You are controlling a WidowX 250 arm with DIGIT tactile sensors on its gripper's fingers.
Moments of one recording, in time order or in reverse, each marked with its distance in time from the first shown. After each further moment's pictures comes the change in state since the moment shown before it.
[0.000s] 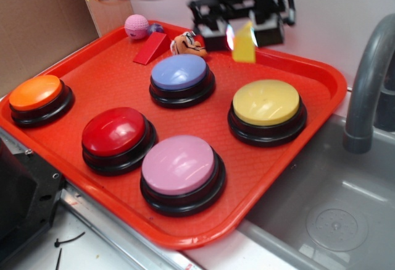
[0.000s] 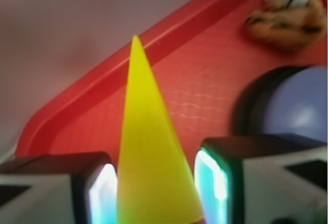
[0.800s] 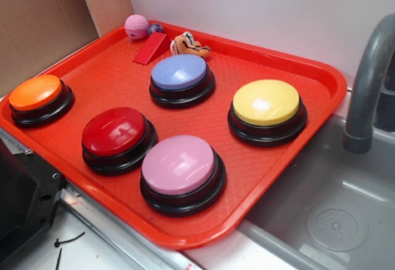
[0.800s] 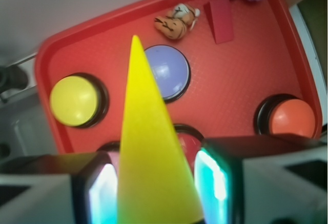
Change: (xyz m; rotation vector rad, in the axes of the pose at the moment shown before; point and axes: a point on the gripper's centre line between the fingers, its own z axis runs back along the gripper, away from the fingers) arm -0.045 0.077 0.148 0.006 0.147 -0.226
